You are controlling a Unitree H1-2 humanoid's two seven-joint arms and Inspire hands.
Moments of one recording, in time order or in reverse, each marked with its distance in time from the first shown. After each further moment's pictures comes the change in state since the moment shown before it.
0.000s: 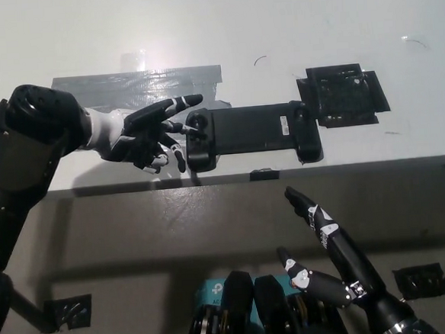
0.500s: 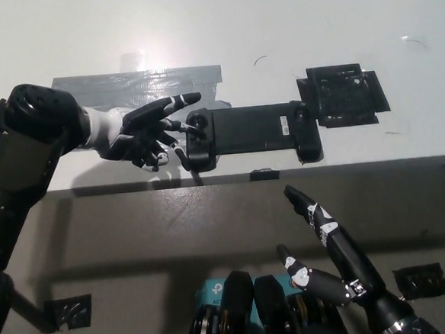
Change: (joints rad) left_arm 0.001 -0.003 0.024 0.003 0.027 0.000 0.002; right_arm -0.006 0.000 0.000 0.000 0.000 0.000 0.000
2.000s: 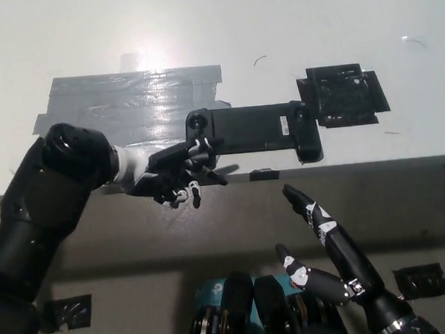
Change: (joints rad) left_arm 0.104 -0.069 0.017 -0.047 0.086 0.002 0.000; right_arm -0.004 0.001 0.002 0.000 -0.003 0.000 0.001
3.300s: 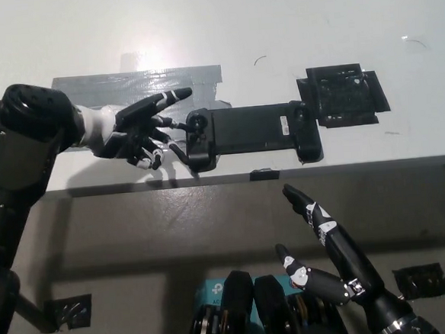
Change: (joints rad) left_arm -0.102 0.043 0.076 0.090 0.018 0.001 -0.013; right_arm 0.000 0.001 -0.001 0.000 0.000 0.001 0.000
